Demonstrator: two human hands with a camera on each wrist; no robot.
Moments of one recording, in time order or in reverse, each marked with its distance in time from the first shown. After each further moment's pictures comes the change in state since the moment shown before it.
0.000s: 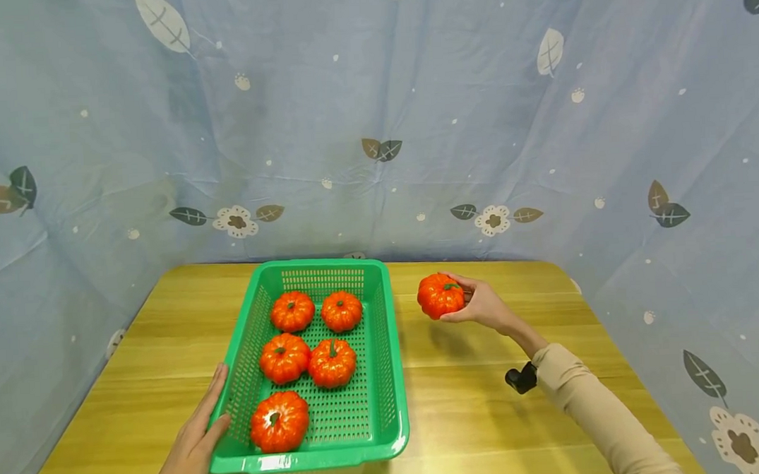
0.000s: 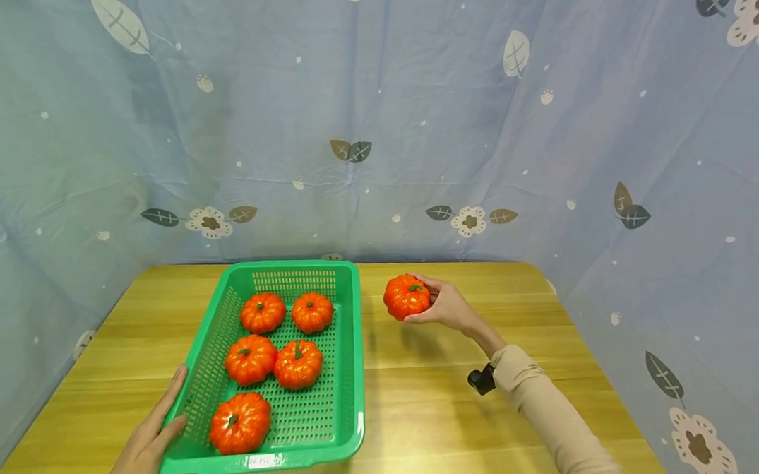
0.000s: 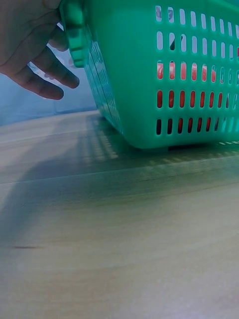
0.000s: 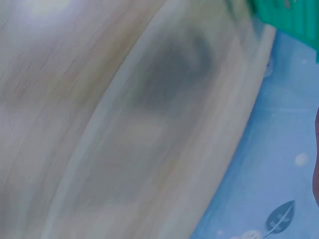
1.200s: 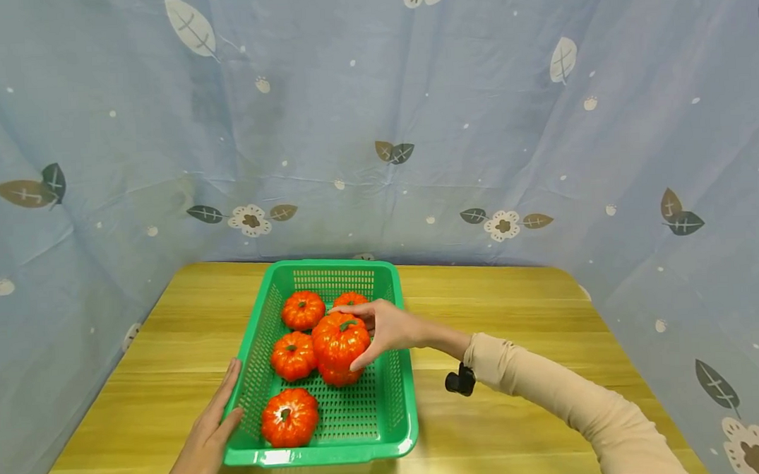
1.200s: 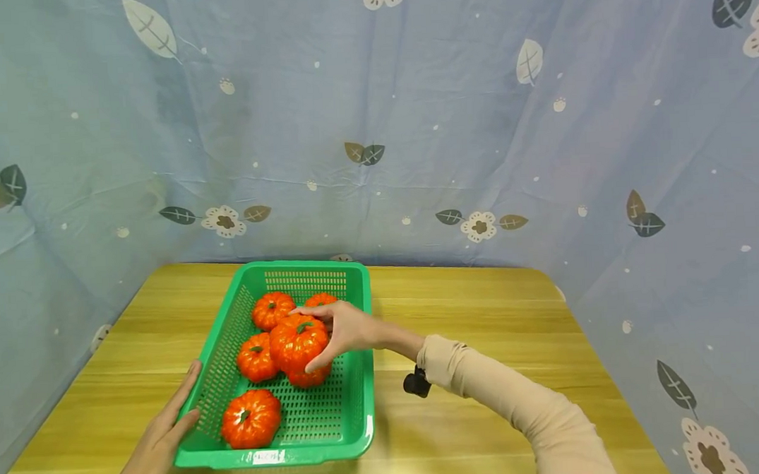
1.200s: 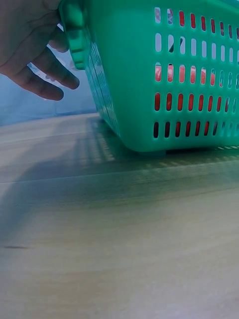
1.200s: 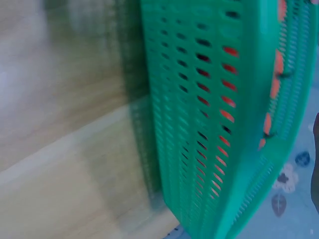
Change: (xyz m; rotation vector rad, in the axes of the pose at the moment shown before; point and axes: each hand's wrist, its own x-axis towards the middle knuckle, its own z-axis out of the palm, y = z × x) left_hand -0.003 0.000 0.004 0.035 0.089 0.066; right_hand 0.033 -0.103 0.142 -0.055 -0.535 -0.172
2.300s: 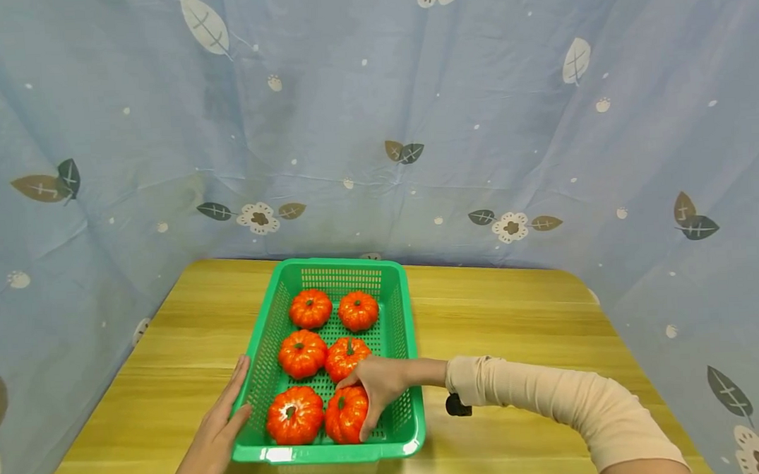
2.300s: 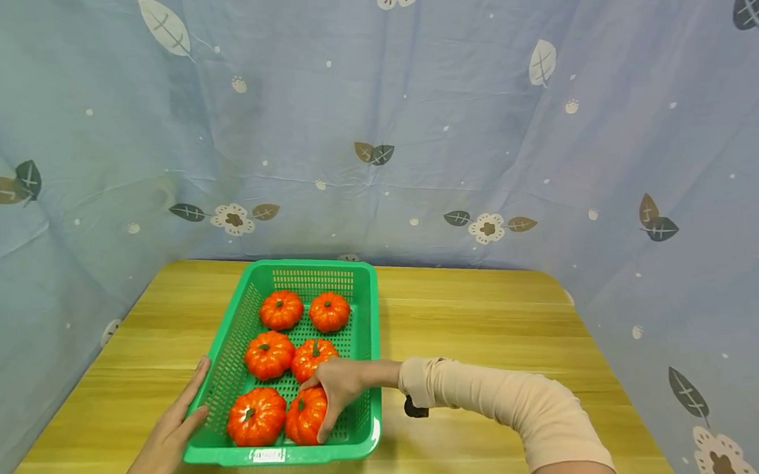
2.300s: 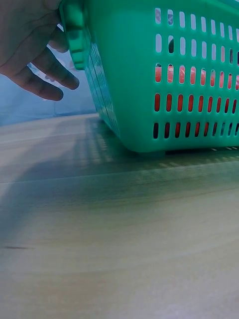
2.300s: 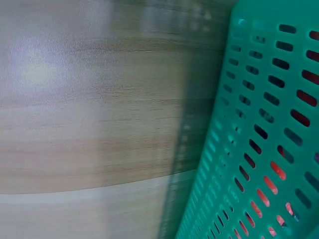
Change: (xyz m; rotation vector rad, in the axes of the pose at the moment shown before) left_hand 0.000 0.002 0.001 -0.024 0.011 0.015; right_hand 0.003 0.025 0.061 -0.620 -0.376 0.015
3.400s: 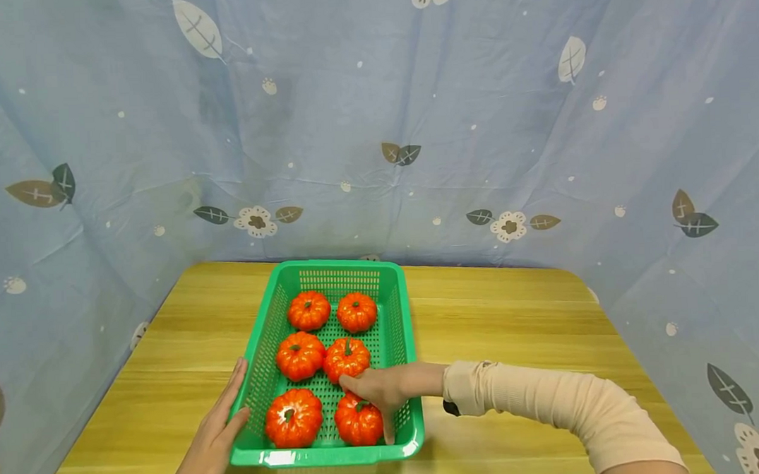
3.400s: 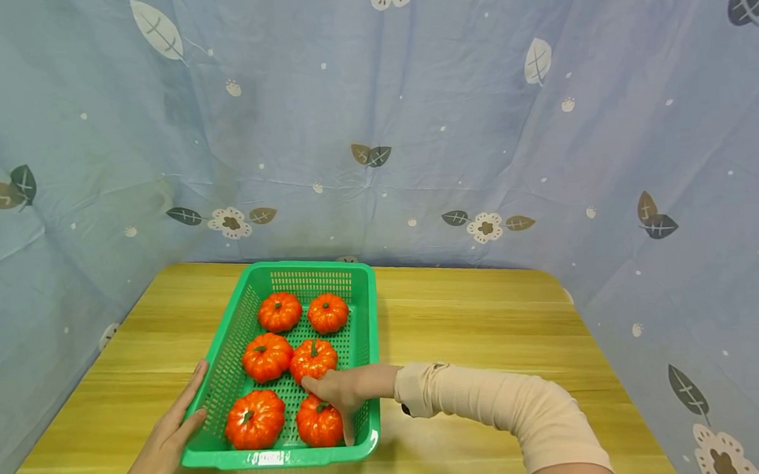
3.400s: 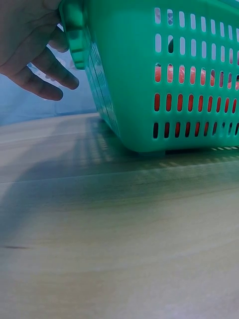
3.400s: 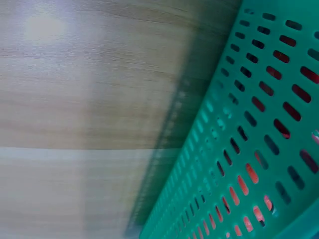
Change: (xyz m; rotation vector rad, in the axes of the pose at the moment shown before) left_hand 0.001 -0.001 -0.001 -0.005 -0.029 -0.058; right_hand -0.004 -0.013 0.002 -0.114 -0.146 0.168
